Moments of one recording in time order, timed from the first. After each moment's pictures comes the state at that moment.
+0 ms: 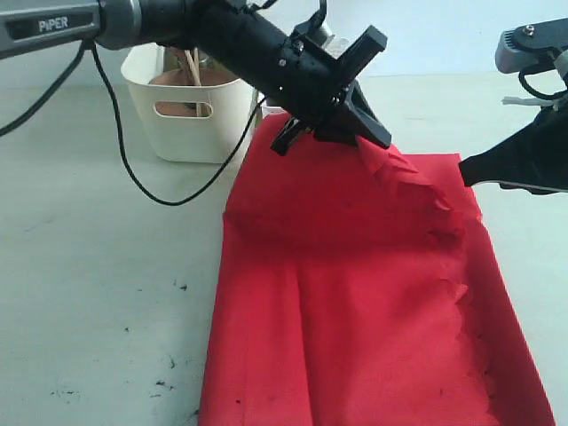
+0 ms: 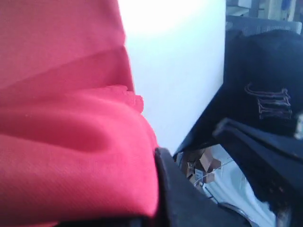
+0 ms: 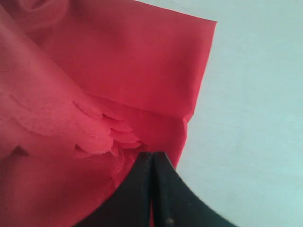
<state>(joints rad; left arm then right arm) -0.54 2.32 -1.95 -1.07 1.20 0.12 0.29 1.26 -0.75 -0.11 0.60 0.15</state>
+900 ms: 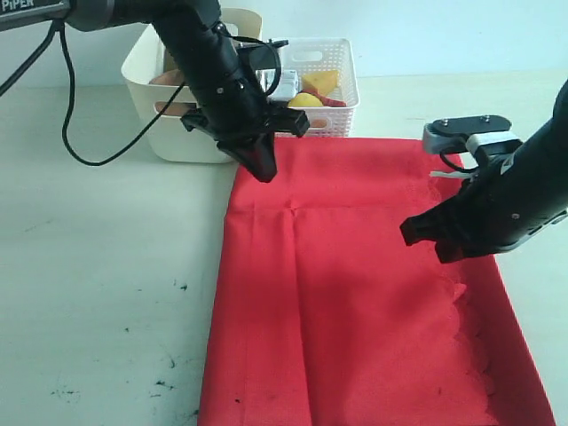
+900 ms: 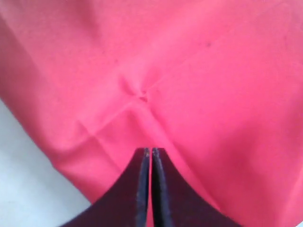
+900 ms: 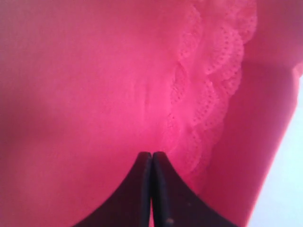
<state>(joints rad) -0.52 2.23 -1.89 -0.39 1.22 0.18 0.29 1.60 -0.75 0.23 0.55 -0.11</state>
